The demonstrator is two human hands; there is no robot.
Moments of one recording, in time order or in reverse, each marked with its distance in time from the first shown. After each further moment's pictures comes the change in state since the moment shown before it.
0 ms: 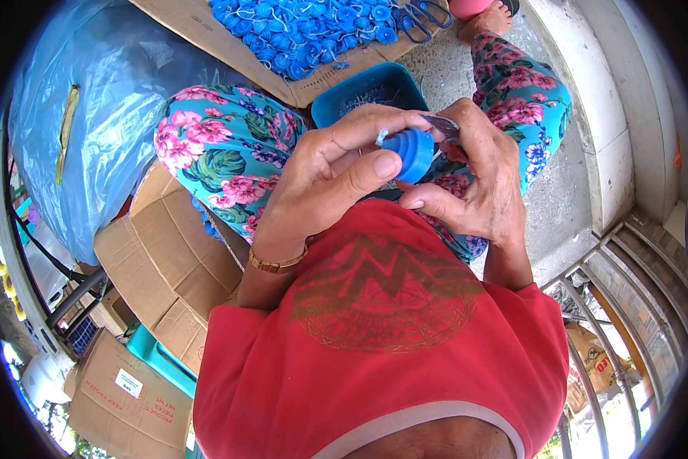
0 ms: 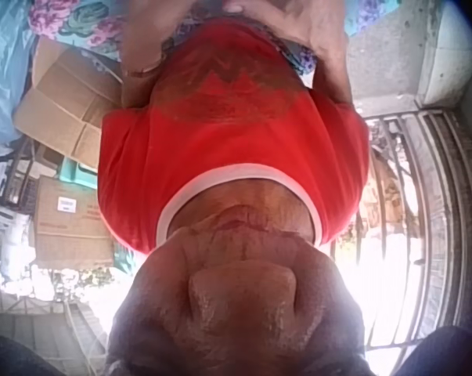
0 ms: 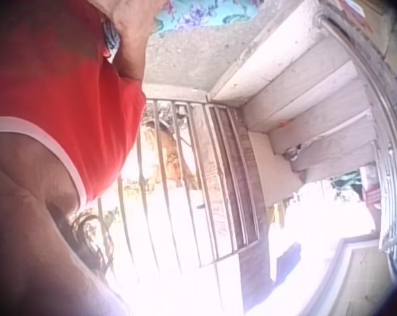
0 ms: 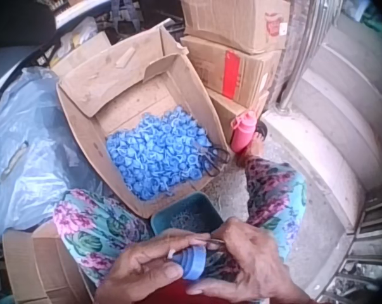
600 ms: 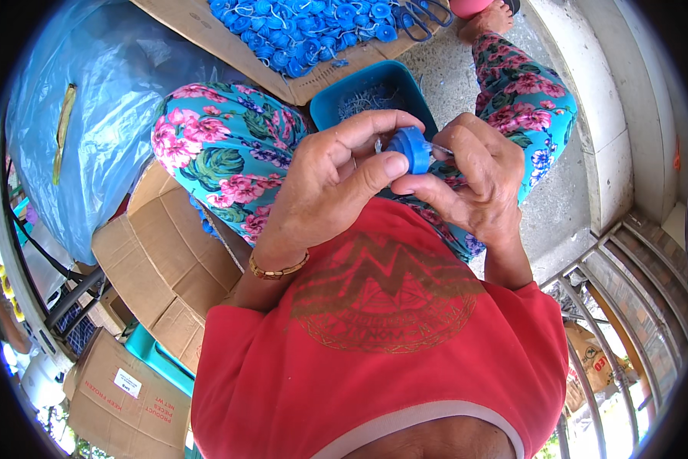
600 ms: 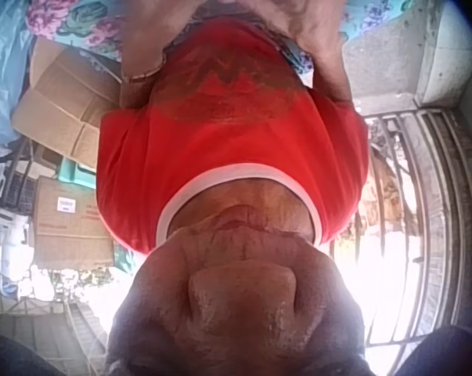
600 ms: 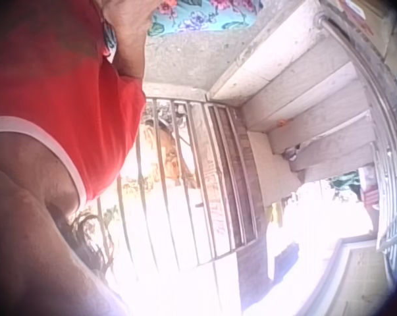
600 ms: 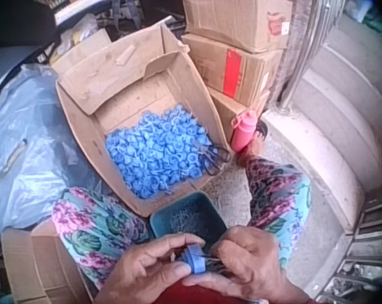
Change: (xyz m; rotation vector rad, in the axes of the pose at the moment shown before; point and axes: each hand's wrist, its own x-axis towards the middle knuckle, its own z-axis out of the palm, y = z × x) left_hand -0.005 0.006 0.002 0.125 0.031 -0.171; right_hand -0.002 0.001 0.007 -0.154 0.099 -0.121
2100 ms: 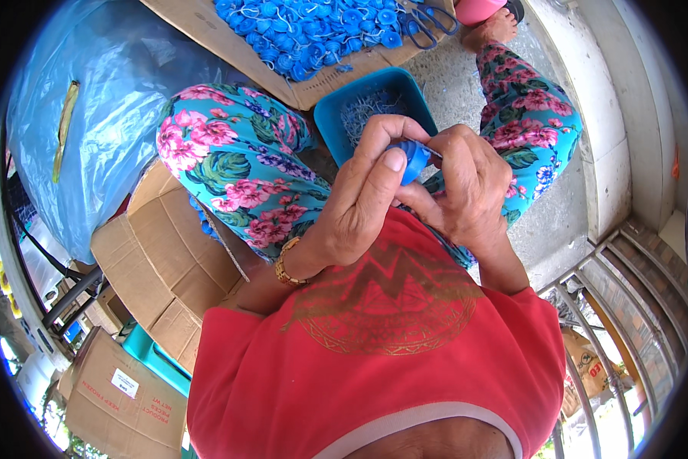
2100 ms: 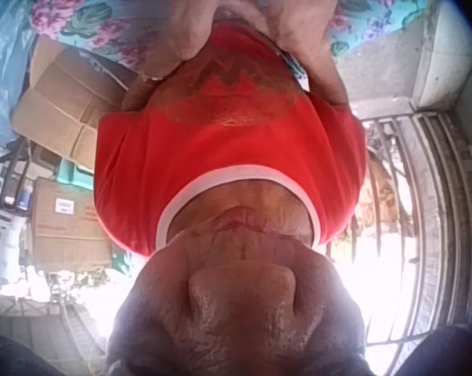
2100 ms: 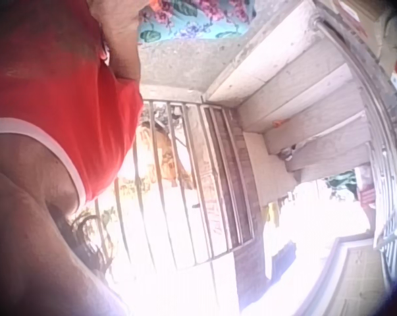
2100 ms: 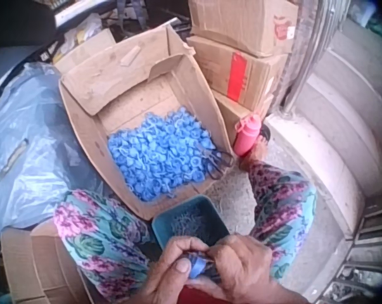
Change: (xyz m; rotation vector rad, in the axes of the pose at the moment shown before) left_hand 0.003 -0.026 0.011 -0.061 0.046 0.150; right_hand -0.002 0.001 0.024 -0.143 0.069 -0.061
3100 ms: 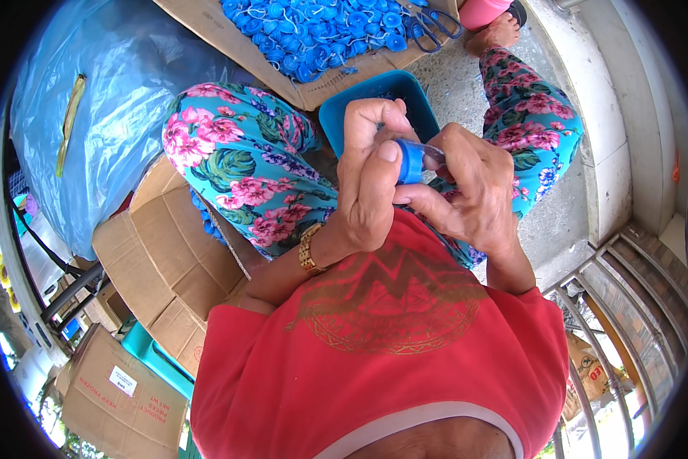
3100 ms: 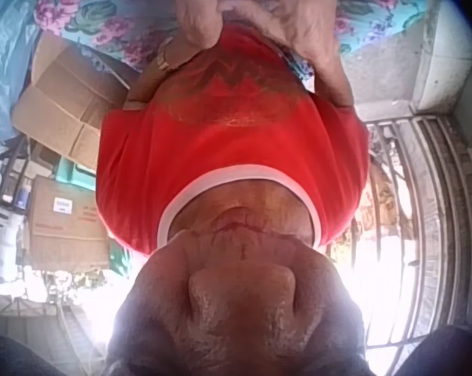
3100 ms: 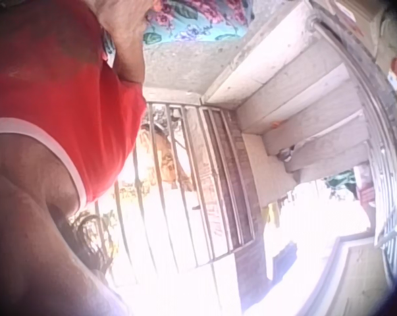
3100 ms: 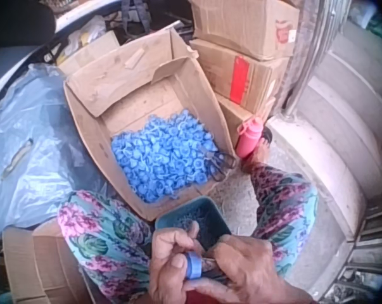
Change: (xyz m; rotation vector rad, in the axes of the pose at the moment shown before) left_hand 0.014 -0.013 0.005 0.030 0.161 0.305; right_hand 0.015 -0.007 -0.016 0.203 -0.197 0.075
